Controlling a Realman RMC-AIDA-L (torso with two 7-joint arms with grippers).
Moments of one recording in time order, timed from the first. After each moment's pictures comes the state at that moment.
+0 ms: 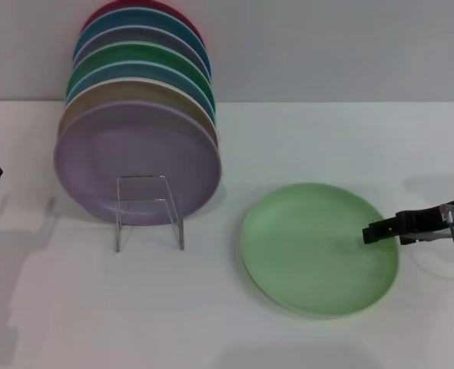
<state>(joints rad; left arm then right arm) -0.24 -2.07 -0.88 -0.25 2.36 1.48 0.06 0.48 2.06 2.04 1.15 -2.48 1.37 -0.37</state>
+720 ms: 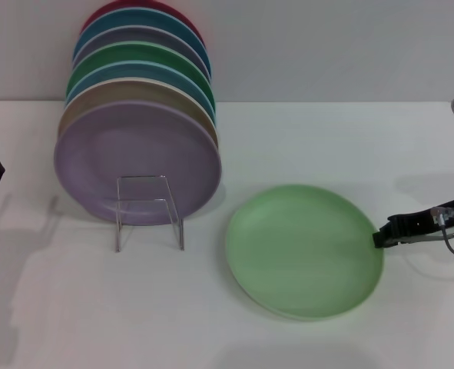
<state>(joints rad) -0.25 -2.07 -0.88 -0.25 2.36 1.48 0.06 0.51 2.06 2.04 1.12 -2.49 1.38 -0.39</state>
